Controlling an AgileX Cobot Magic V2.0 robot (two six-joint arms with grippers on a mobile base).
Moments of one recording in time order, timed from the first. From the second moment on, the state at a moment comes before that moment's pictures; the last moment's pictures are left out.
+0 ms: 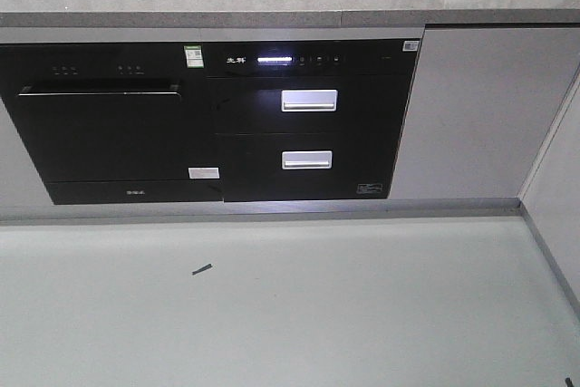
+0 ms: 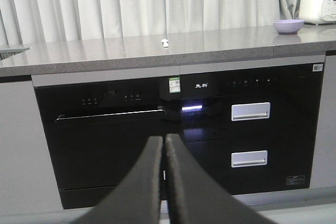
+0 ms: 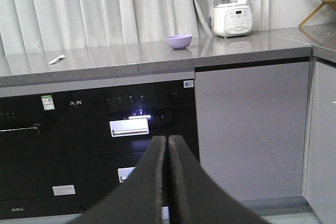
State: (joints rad) left arm 0.01 -0.01 0.02 -0.04 0.08 0.01; right arm -0.02 -0.01 0.03 -0.11 0.04 0.13
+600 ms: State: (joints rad) left arm 0.01 -0.01 0.02 -0.04 0.08 0.01; right arm -0.02 -0.01 0.03 -0.11 0.04 0.13
